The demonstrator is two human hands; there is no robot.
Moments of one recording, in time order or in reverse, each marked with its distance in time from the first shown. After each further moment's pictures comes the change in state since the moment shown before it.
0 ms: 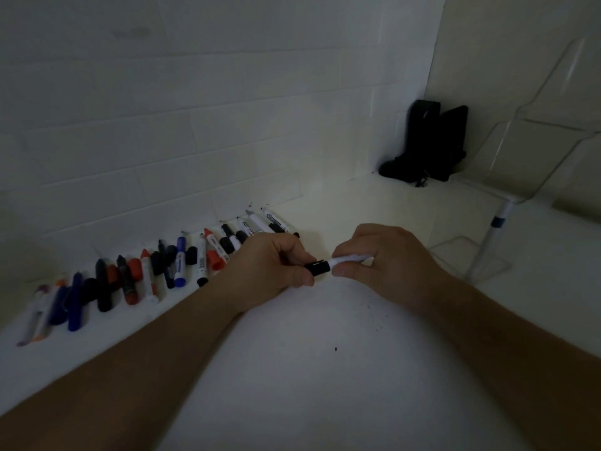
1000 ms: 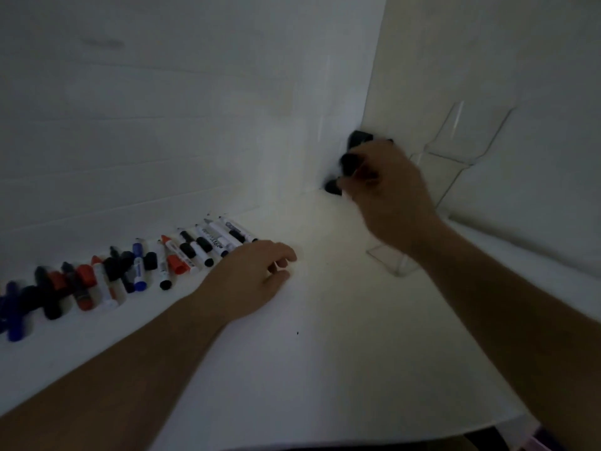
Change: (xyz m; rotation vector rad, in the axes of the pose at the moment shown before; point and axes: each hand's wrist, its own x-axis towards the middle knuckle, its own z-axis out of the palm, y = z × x) left_hand -0.007 -0.007 0.025 0.414 0.101 0.405; right_hand 0.033 -0.079 -0.109 -0.124 0.343 0.191
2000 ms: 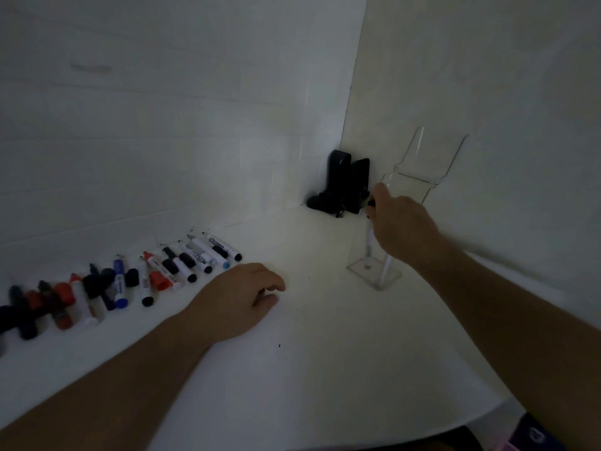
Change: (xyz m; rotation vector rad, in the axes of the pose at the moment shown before) left_hand -0.001 0.000 0.009 0.027 -0.065 0.104; right_hand -0.004 0.074 -0.029 -0.741 -0.289 0.204
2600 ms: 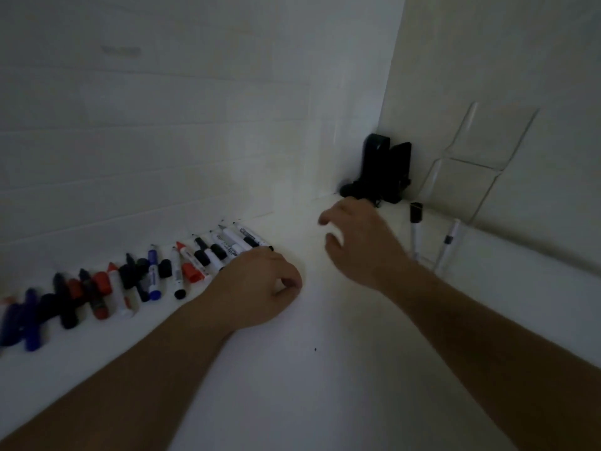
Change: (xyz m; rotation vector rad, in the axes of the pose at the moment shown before) left_hand 0.002 -0.007 -0.025 0.101 -0.047 -0.044; right_hand -0.008 -0.096 0.057 0.366 0.103 -0.296
